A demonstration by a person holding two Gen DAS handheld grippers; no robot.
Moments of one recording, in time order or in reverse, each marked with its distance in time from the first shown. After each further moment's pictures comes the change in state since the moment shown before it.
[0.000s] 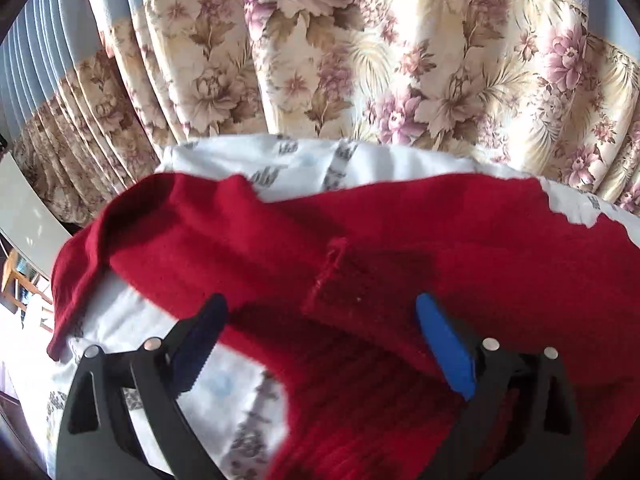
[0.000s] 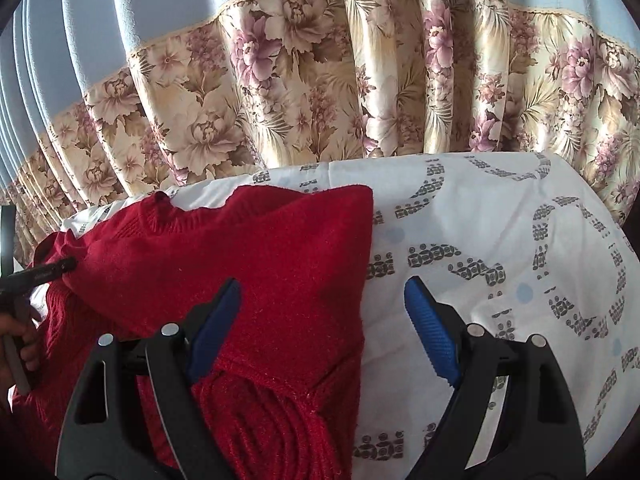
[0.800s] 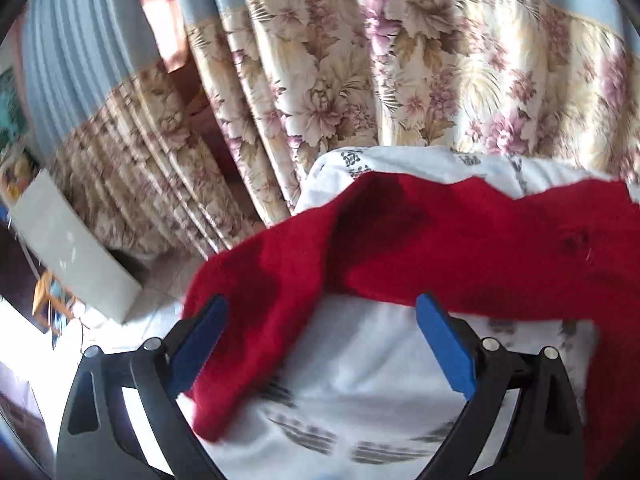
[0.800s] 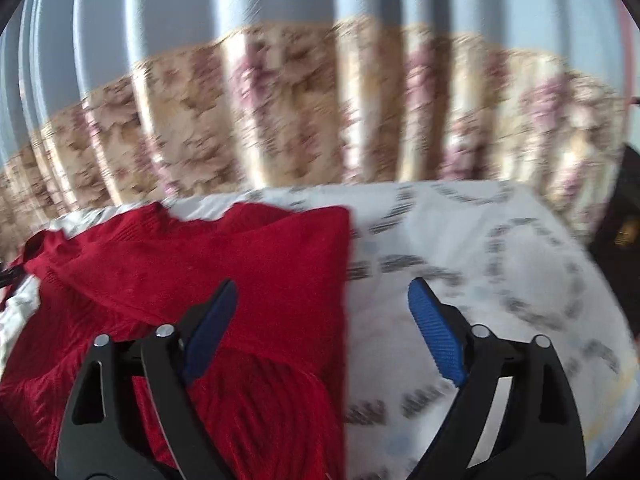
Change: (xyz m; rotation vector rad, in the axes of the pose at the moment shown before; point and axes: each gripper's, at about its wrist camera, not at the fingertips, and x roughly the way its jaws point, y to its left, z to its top) left arm -0.008 0.177 -0.021 0.073 -0.127 0.128; right arm -0.052 0.015 -0.016 -0.032 -0.121 -0.143
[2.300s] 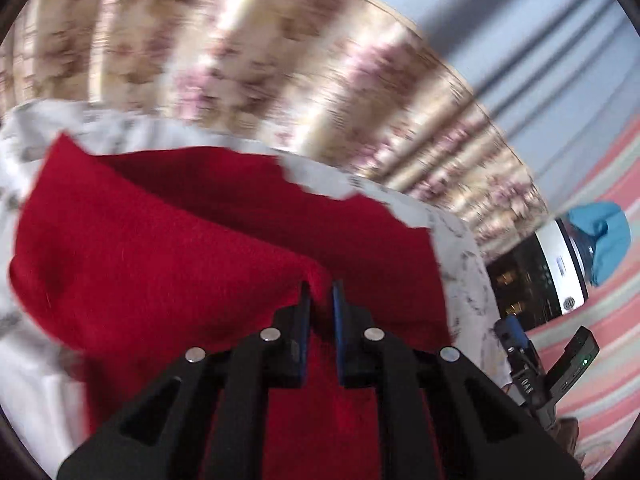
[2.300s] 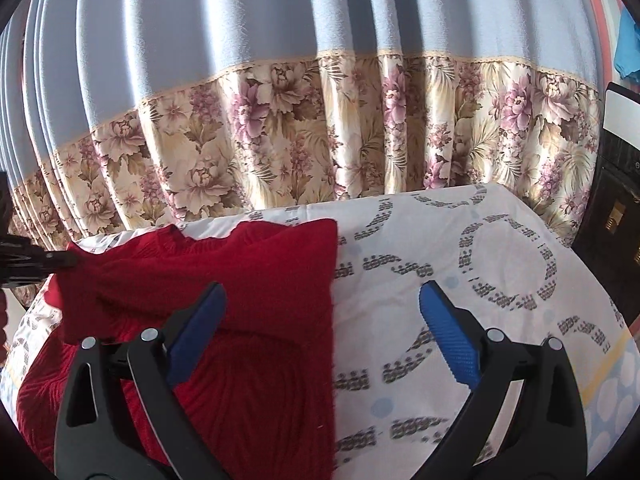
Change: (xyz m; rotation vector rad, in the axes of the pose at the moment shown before) left arm -0.109 -0.224 0.061 -0.147 0.244 -0.904; right arm -0.042 -0.021 -0.004 0.066 -0.060 0.044
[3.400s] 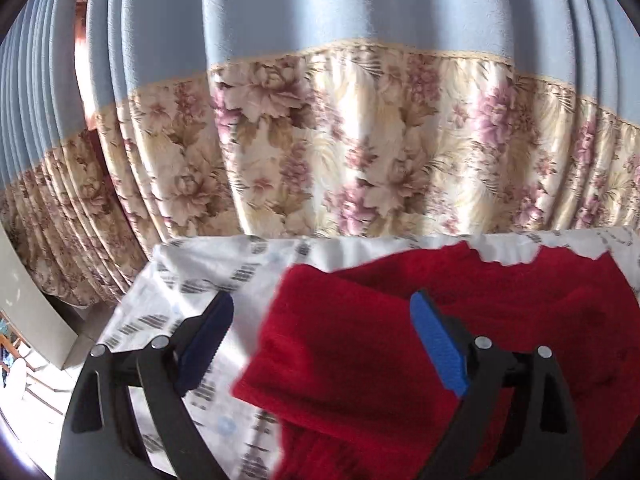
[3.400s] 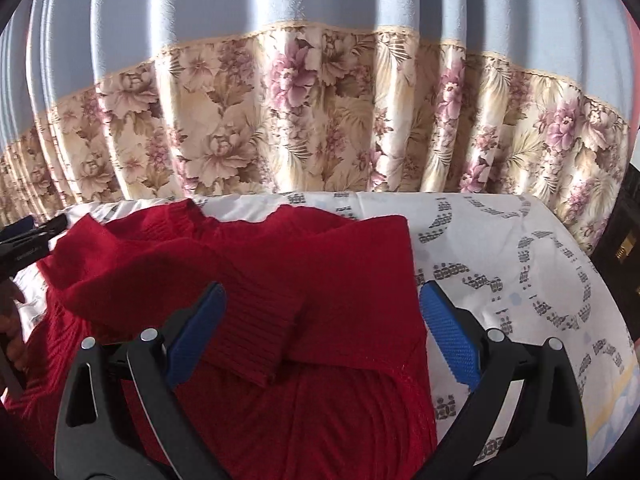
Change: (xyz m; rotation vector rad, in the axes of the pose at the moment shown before) left arm -0.013 0.064 -0.006 0.267 -0.427 0.692; right arm 0.061 0.086 0.005 -0.111 0.077 -0.040
